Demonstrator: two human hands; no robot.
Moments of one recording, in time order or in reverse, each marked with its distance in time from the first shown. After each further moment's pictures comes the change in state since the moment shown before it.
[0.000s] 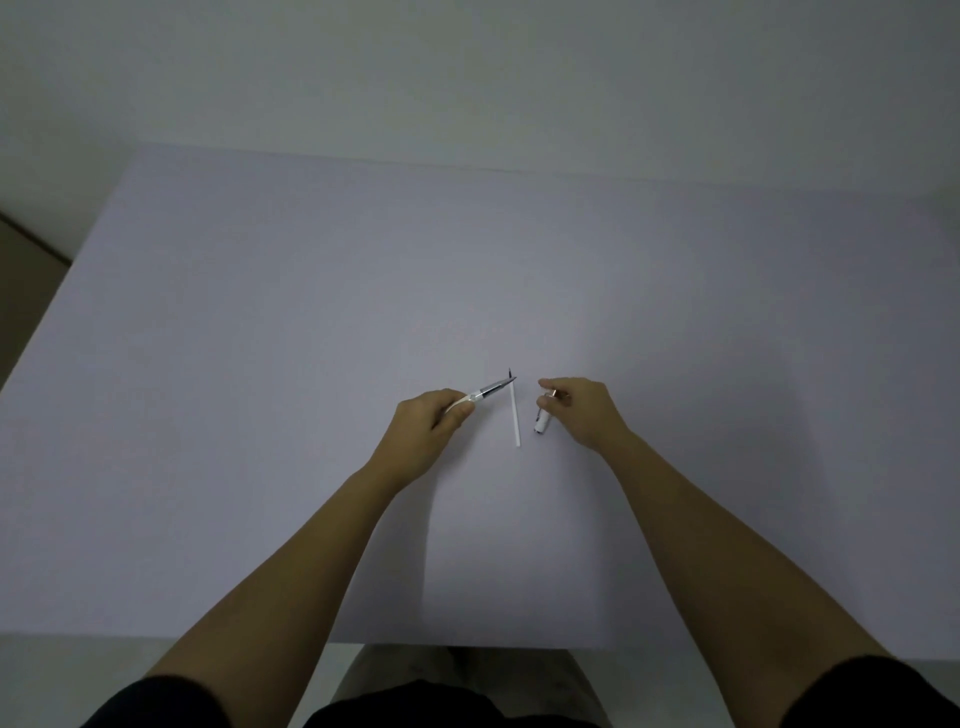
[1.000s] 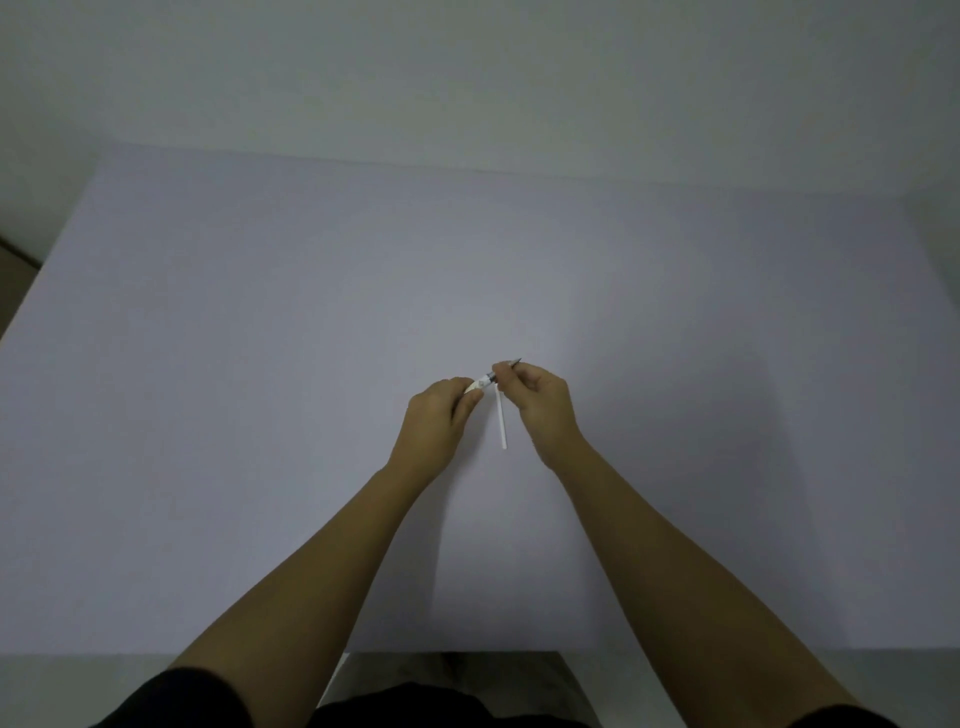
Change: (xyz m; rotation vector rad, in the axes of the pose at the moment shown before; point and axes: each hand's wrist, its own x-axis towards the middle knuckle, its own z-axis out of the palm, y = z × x) left_hand 0.015 0.024 0.023 0.056 0.099 0.068; right_hand -0.019 -0.046 0.022 0.773 0.108 -0.046
